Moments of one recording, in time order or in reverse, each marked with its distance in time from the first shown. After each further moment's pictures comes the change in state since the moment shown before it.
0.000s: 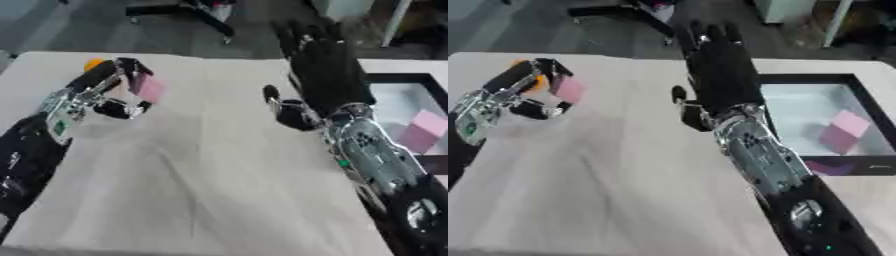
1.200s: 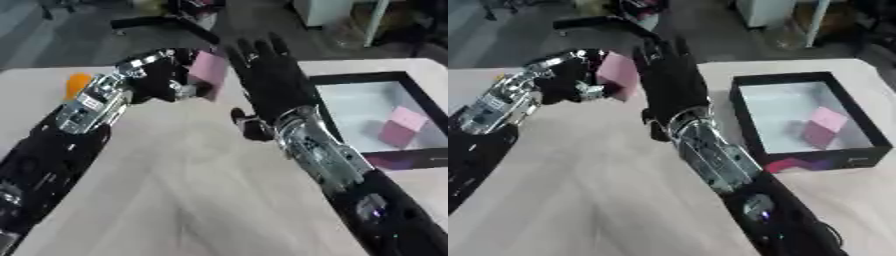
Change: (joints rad) left arm -0.027 -0.083 -0.168 -0.308 0.771 0.614 -0.324; right arm -0.030 0.037 0.052 0.063 0.117 -0.021 0.103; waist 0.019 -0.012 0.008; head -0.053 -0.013
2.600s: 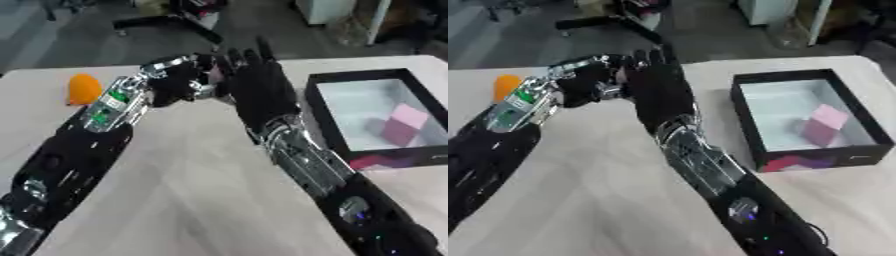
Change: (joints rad) left arm -0.020 -0.063 -0.017 -0.001 0.071 0.067 -0.052; right arm 0.001 0.032 0.027 0.086 0.046 0.030 -0.109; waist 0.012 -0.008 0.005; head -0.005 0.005
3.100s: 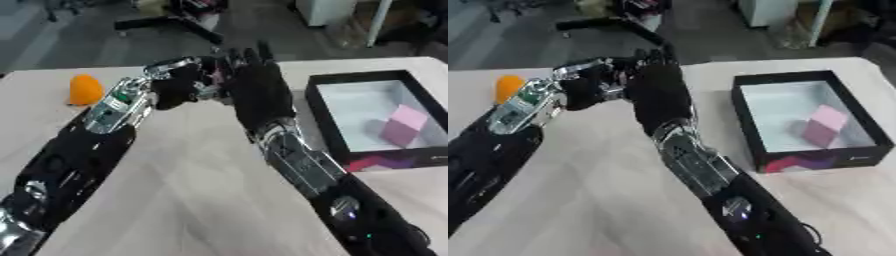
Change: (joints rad) left arm -0.004 -0.008 -0.008 -0.004 0.022 0.030 -0.001; right arm 0.001 0.009 0.000 0.034 0.010 0.058 -0.096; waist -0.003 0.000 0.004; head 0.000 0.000
